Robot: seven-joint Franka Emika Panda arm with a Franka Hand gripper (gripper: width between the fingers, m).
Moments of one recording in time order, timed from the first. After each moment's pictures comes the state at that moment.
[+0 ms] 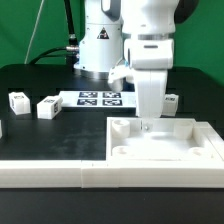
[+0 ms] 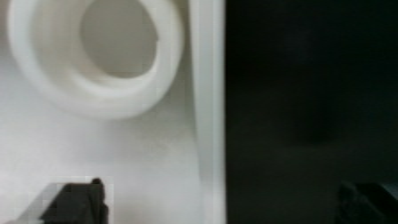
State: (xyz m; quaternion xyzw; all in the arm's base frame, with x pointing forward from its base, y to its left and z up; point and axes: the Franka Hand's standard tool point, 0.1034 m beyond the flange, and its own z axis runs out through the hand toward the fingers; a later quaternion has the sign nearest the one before) arm 0.496 0.061 0.024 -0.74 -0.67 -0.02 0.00
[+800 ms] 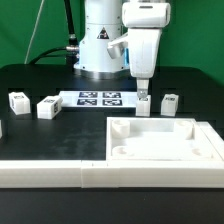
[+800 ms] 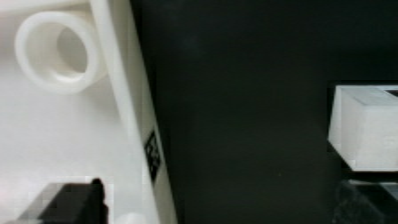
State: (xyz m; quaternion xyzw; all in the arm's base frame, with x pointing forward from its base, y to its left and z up) arm 0.462 0.059 0.067 -0.78 -0.63 -0.03 -0.02
